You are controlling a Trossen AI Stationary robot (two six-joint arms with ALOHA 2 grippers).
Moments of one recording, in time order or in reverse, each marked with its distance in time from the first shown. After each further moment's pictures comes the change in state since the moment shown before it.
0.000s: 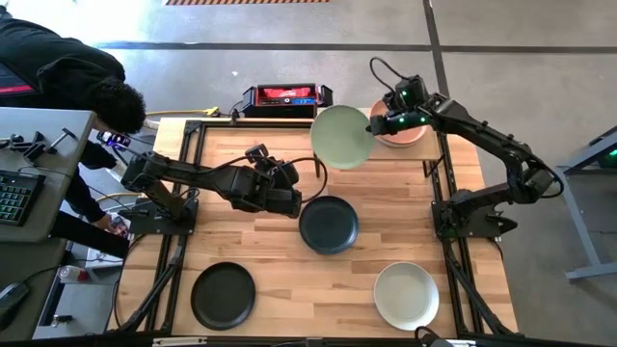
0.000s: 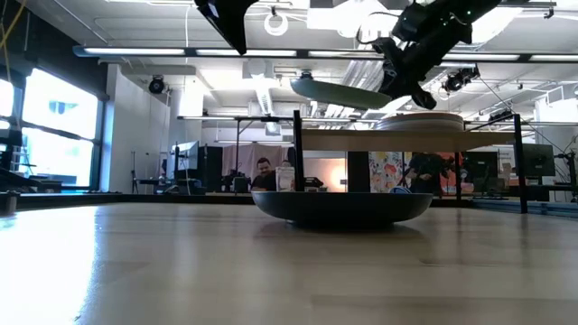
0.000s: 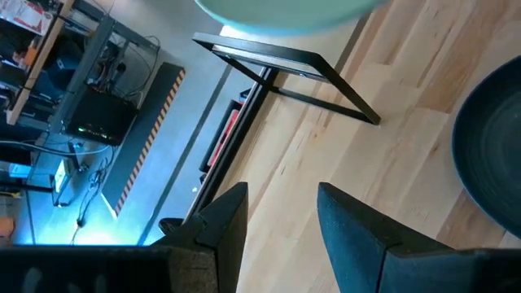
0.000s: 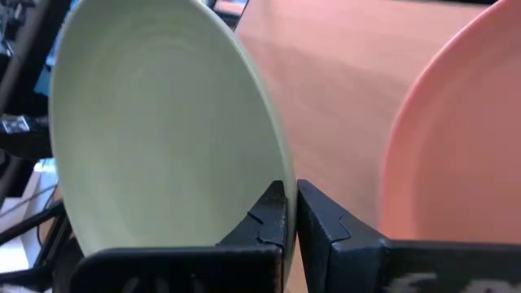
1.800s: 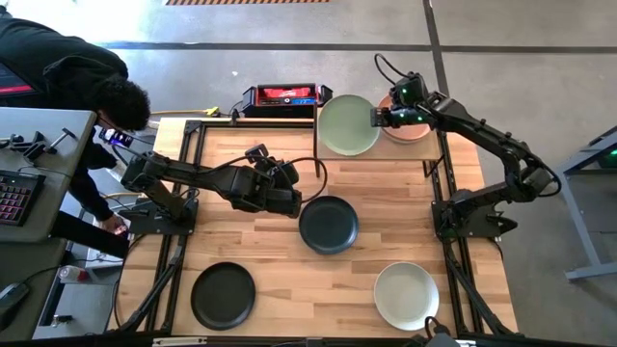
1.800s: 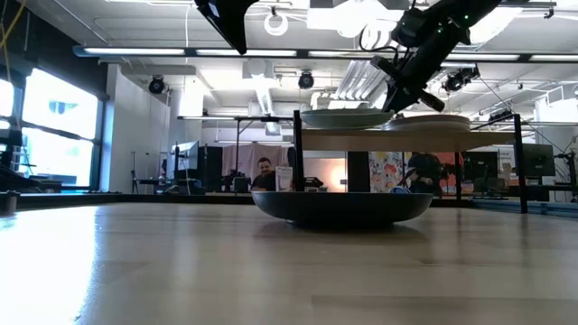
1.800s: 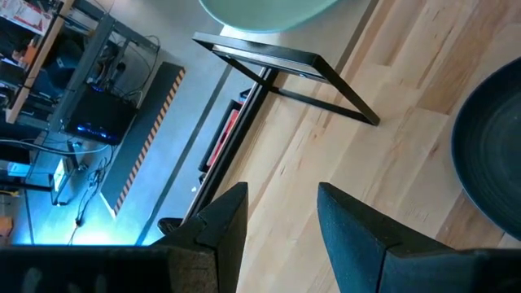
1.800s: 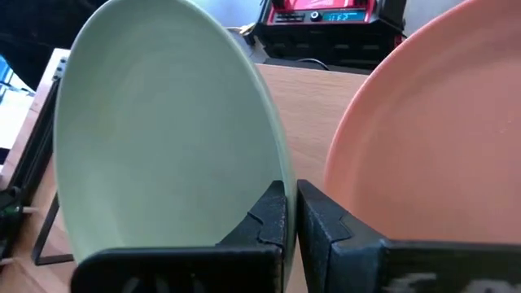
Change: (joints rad) left arm 0.000 0.000 0.000 0.001 0.000 -0.006; right arm -0.025 0.020 0.000 0.019 0.249 0.054
